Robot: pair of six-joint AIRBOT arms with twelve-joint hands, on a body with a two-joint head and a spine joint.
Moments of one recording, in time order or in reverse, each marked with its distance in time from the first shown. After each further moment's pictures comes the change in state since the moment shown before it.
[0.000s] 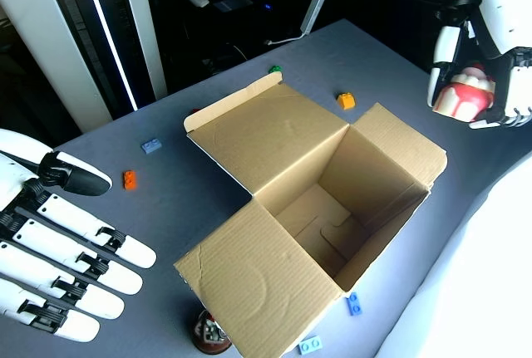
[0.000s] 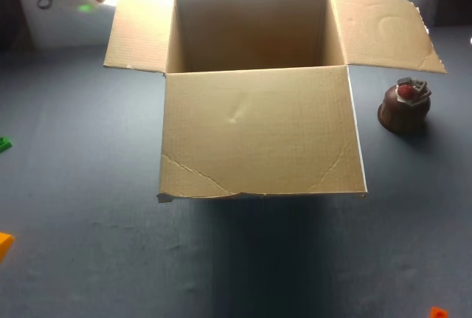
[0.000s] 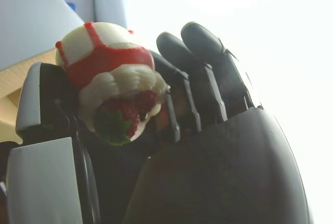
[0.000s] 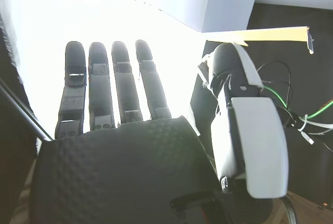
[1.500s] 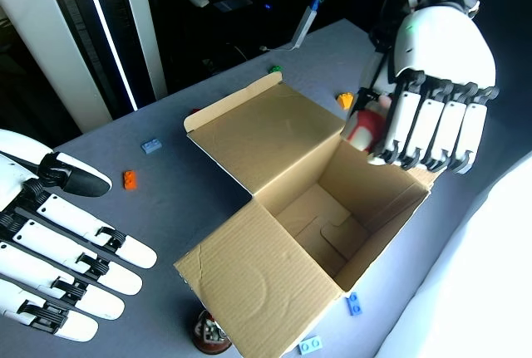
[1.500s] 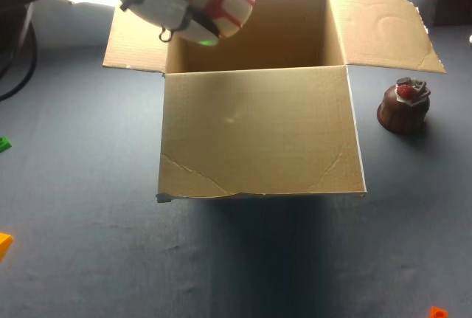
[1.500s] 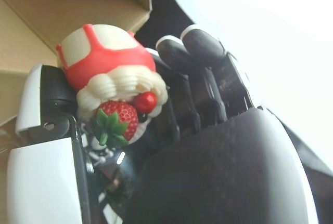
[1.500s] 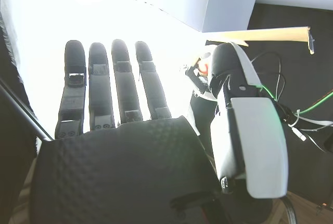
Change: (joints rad) left arm 0.163 -0.212 0.086 -0.774 -0.211 0.799; right arm 0.002 -0.001 0.000 0.000 0.000 -0.006
